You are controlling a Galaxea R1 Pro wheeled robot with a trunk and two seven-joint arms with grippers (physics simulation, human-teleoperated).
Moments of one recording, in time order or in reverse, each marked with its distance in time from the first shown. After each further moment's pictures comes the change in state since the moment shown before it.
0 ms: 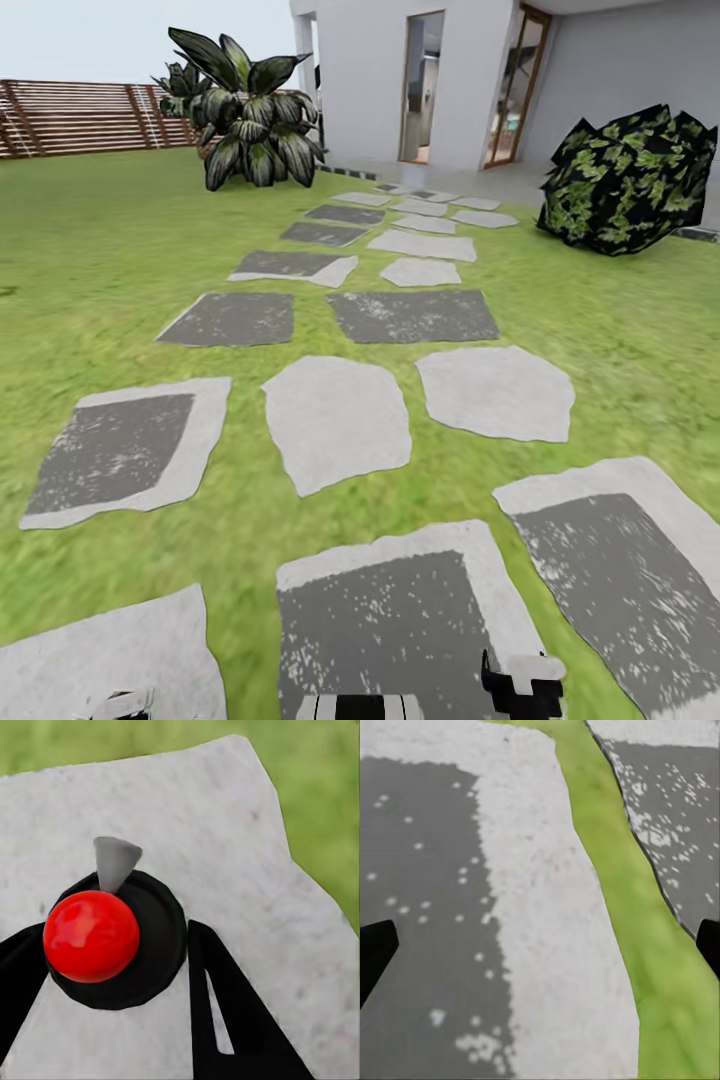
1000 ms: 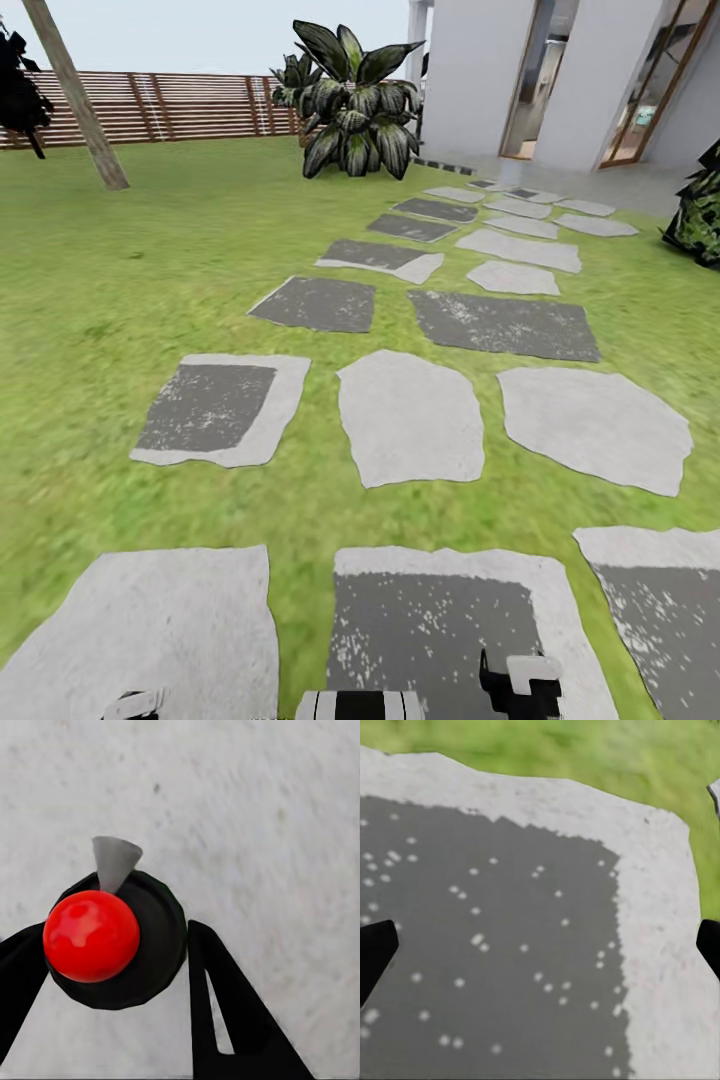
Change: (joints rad) left arm 0.000 -0.021 -0.003 0.000 -0.006 0.002 -0.012; right arm 0.000 0.005 0.000 -0.001 0.000 0.000 0.000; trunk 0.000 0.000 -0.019
